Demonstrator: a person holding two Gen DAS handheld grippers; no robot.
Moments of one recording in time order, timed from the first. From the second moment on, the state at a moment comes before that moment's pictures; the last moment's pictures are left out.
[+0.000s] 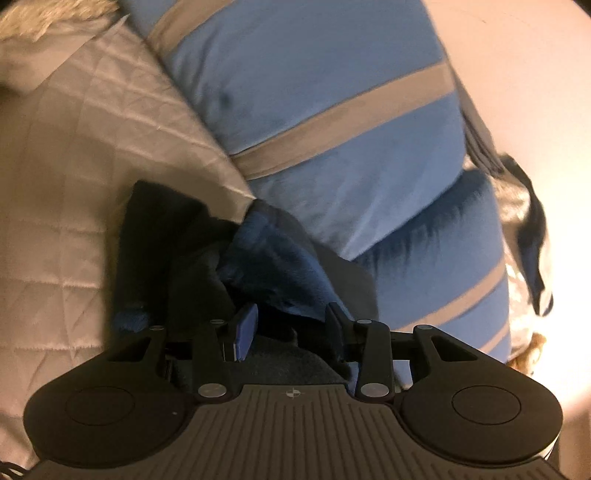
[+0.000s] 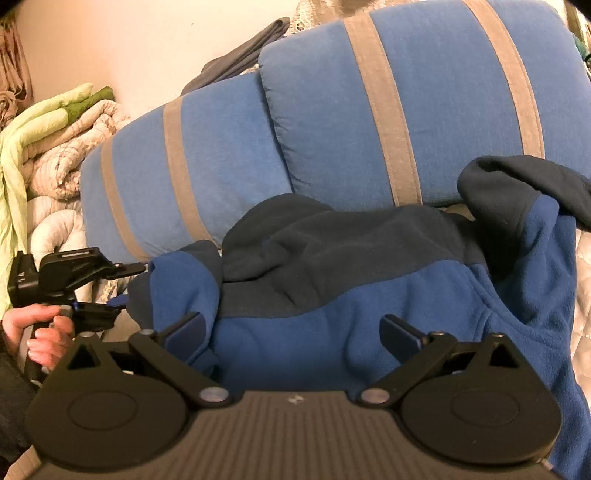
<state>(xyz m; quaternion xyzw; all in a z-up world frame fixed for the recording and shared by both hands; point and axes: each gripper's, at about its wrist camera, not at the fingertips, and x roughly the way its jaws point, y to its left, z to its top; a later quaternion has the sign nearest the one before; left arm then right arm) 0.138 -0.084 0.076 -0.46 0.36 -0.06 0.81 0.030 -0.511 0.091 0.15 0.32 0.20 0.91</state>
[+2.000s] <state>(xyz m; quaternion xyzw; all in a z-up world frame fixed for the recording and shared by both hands) -0.207 0.174 0.032 -0.35 0.20 0.37 0.83 0.027 -0.507 0.089 0.17 0.33 0.24 0.90</state>
